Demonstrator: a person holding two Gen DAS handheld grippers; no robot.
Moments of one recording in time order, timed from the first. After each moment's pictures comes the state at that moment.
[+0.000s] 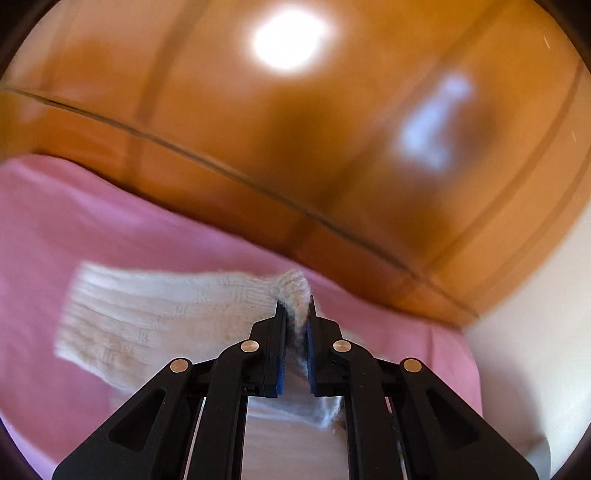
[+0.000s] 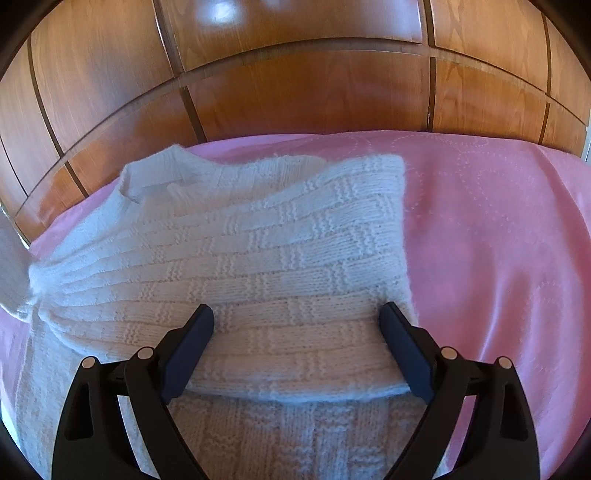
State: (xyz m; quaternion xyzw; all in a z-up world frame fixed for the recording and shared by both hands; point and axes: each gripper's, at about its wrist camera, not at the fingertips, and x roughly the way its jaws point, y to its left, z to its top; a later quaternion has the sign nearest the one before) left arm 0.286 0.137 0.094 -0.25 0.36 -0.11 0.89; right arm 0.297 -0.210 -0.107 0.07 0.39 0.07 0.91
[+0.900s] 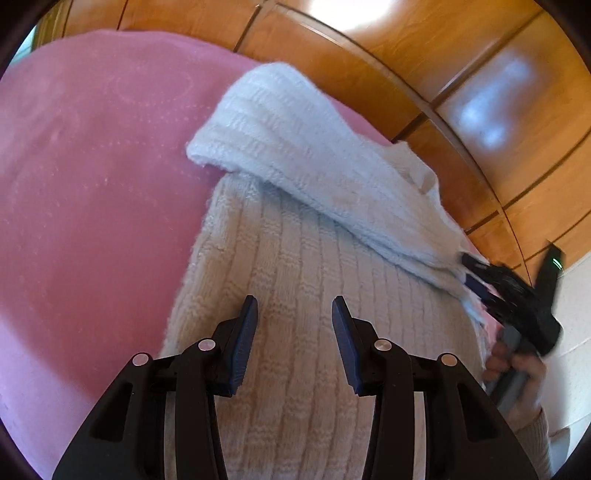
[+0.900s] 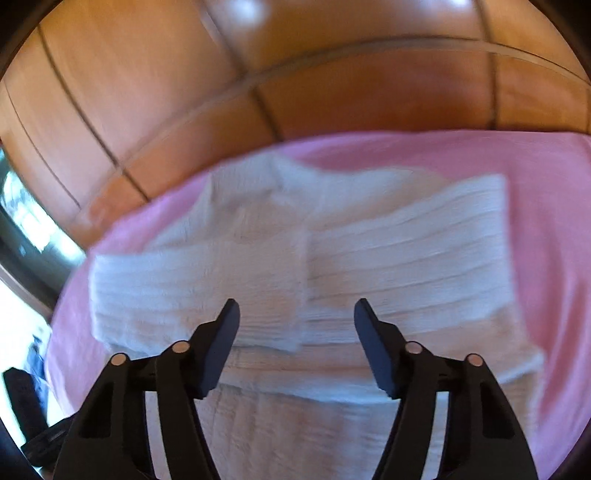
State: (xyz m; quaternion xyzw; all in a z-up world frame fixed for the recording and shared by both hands) left arm 0.184 0.193 -0.084 -0.28 0.44 -0.01 0.85; right arm 0.305 -0.148 -0.078 0.10 0.45 0.17 0.87
